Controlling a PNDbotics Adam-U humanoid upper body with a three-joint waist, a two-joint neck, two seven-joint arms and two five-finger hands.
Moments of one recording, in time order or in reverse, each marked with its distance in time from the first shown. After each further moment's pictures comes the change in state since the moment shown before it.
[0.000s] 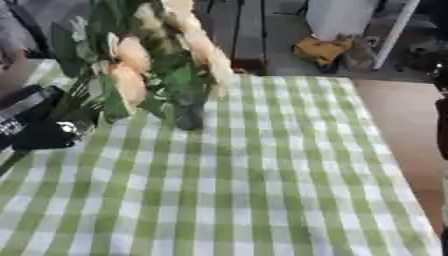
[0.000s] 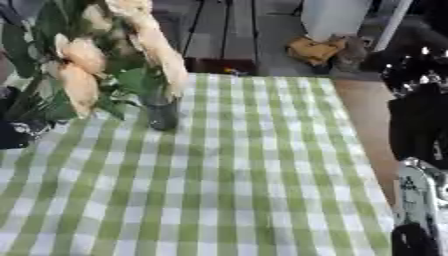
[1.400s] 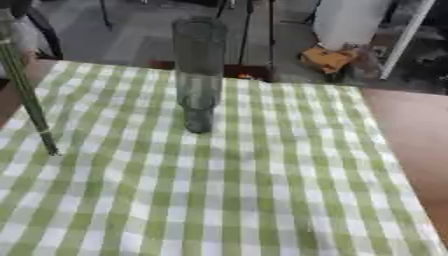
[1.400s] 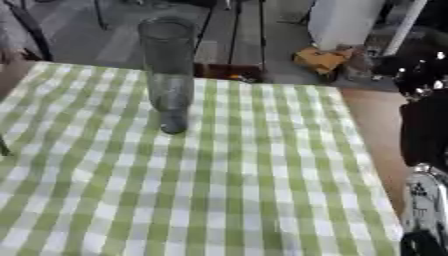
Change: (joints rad) left arm -0.192 -0.068 0.112 -0.143 0.436 -0.130 0.623; right arm 0.006 0.006 0.000 0.003 -0.001 -0.010 -0.009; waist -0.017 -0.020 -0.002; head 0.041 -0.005
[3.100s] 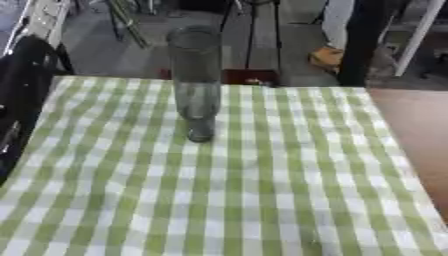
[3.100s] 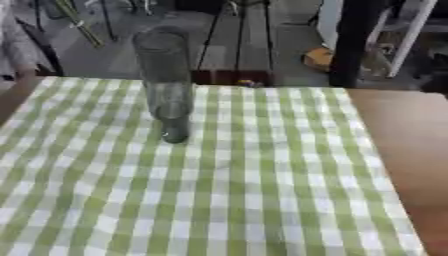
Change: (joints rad) left arm -0.325 -0.109 0.079 0.352 -0.066 -0.340 0.207; right arm -0.036 -0.047 0.025 0.032 -0.040 -0.016 0.049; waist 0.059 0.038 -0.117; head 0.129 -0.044
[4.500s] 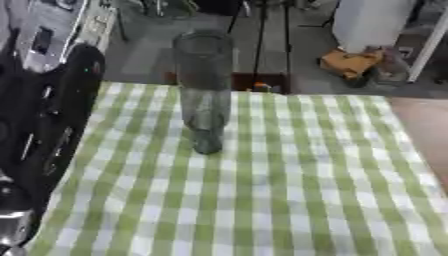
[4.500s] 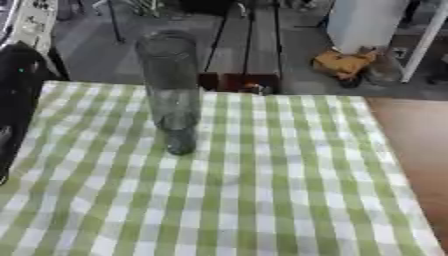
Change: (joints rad) left arm -0.065 -0.039 0.054 -0.066 -0.138 -0.200 0.039; right arm -0.058 -0.031 0.005 0.051 -0.039 -0.038 0.050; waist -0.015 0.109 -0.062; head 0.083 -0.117
